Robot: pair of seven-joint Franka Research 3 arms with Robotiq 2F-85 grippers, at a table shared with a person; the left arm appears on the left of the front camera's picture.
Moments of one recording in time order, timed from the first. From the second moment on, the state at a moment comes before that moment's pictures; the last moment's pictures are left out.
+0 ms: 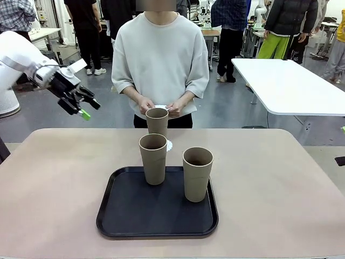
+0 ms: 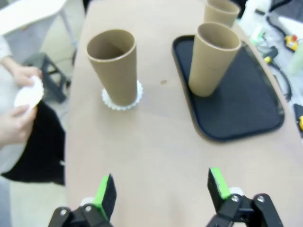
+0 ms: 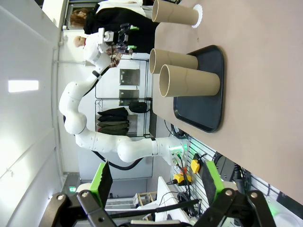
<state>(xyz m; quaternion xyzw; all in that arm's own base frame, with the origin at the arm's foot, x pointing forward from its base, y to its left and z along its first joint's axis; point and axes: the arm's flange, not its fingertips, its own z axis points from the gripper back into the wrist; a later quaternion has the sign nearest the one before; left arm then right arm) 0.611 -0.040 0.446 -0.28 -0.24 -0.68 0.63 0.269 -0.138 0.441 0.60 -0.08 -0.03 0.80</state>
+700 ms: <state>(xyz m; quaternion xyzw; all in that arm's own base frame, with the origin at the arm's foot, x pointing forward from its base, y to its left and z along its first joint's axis) 0.526 -0.063 0.526 -0.07 -0.13 -0.69 0.71 0.269 -0.138 0.441 0.60 -0.08 -0.03 0.80</state>
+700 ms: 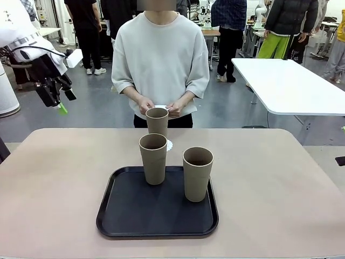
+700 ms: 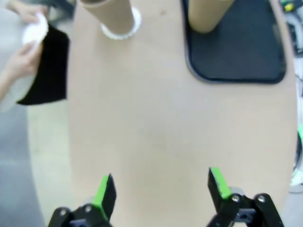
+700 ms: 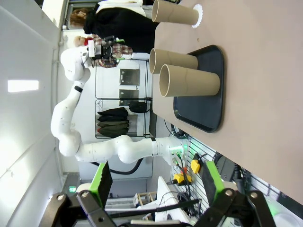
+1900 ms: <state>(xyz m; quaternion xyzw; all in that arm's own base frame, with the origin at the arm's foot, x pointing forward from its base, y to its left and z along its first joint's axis) 0.508 -0.074 0.524 -0.07 -0.12 -0.68 0.72 0.269 -0.138 0.441 0.60 -0.08 -0.03 0.80</state>
